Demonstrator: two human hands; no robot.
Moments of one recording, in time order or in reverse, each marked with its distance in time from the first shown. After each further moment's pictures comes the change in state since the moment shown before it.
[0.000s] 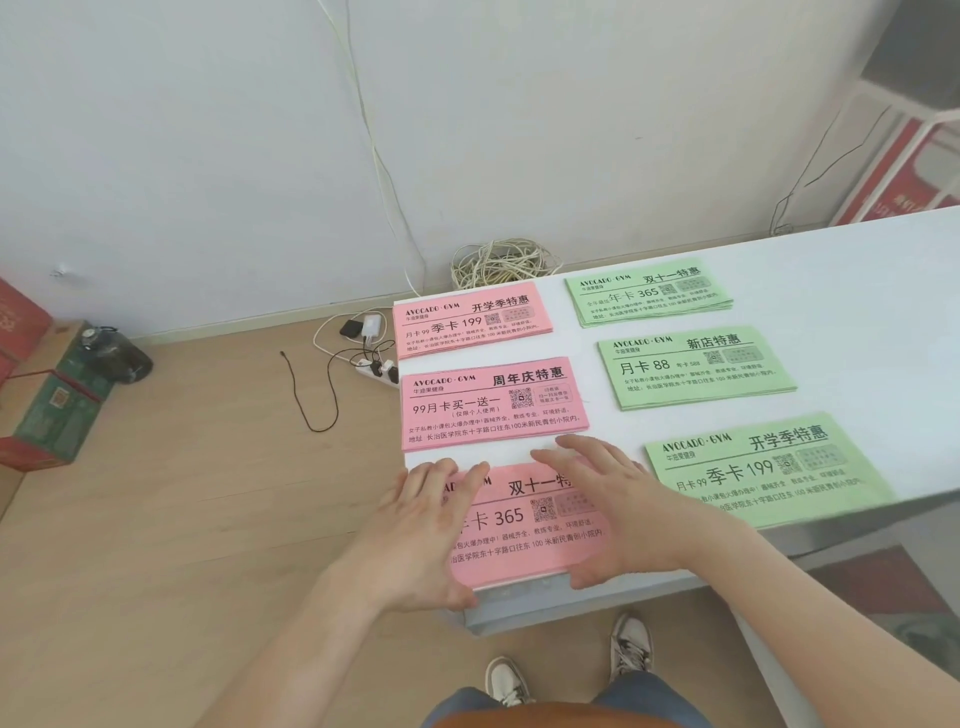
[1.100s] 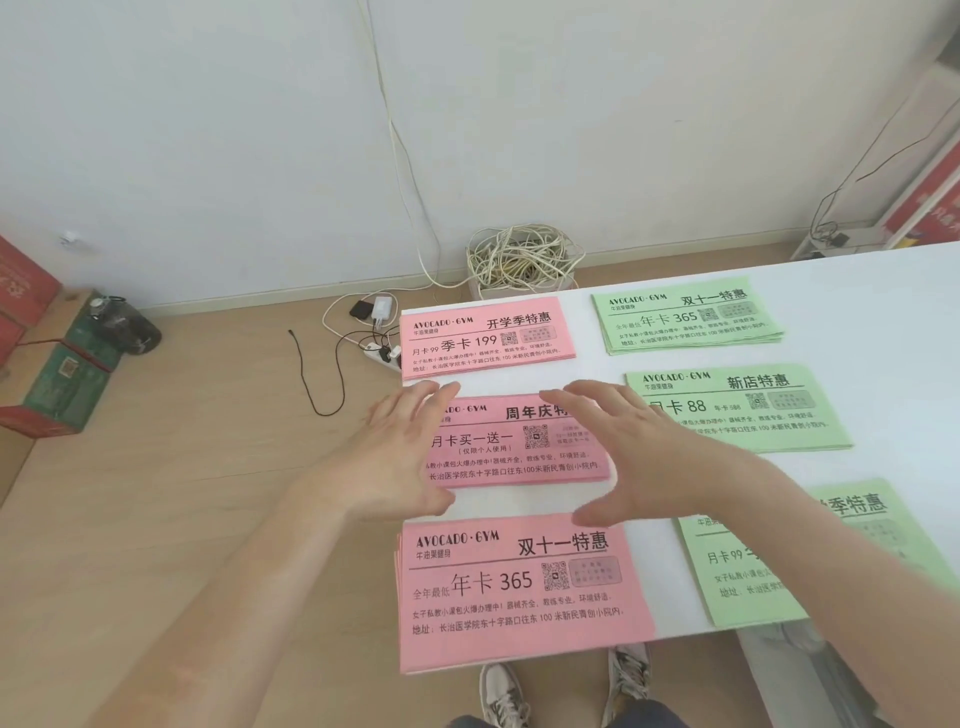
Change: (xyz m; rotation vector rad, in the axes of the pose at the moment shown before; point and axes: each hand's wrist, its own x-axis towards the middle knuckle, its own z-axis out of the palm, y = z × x) left_hand 0.074 -0.060 -0.065 -0.233 -0.001 -0.129; right_hand 0.065 0.015 -0.082 -0.105 0.002 -0.018
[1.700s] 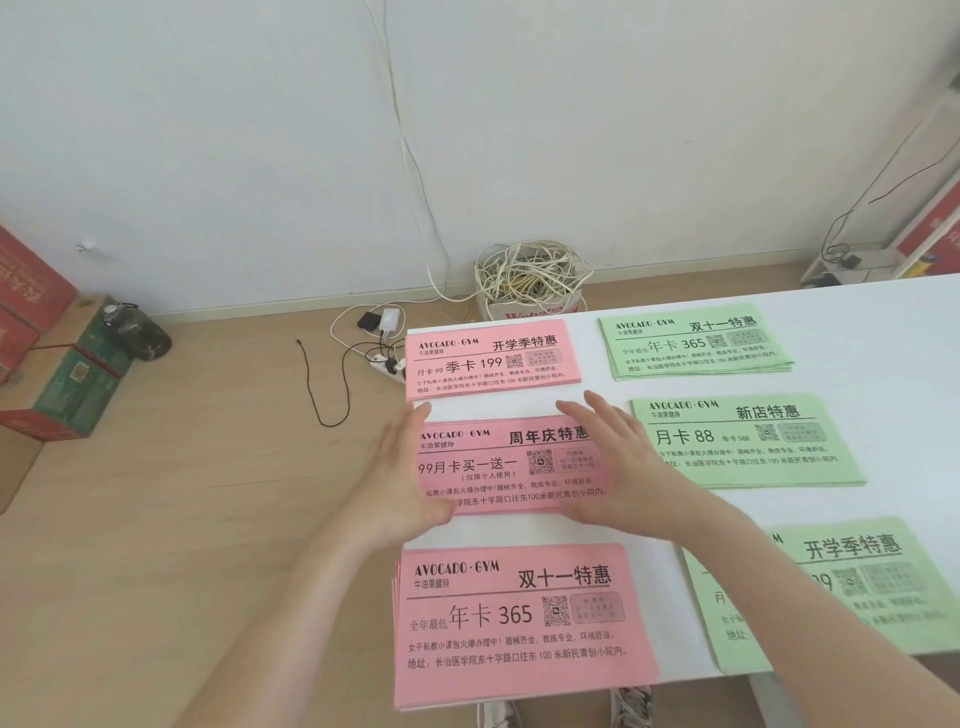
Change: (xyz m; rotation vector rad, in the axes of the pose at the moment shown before) left_hand 0.012 -0.008 0.030 -0.512 0.149 -0.183; right_hand 0.025 0.014 0.026 0.353 0.116 0.140
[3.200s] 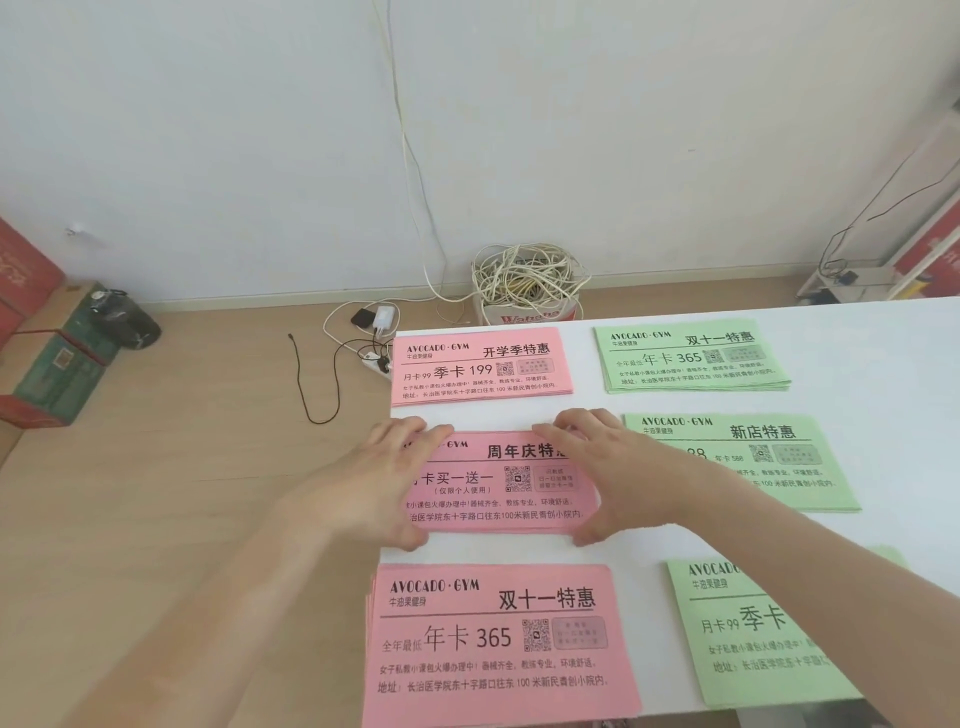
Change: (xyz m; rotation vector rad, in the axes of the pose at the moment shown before) left_hand 0.015 0.012 -0.022 0.574 -0.240 0.154; right_hand 0.028 0.002 -0.031 -0.573 -0.212 -0.234
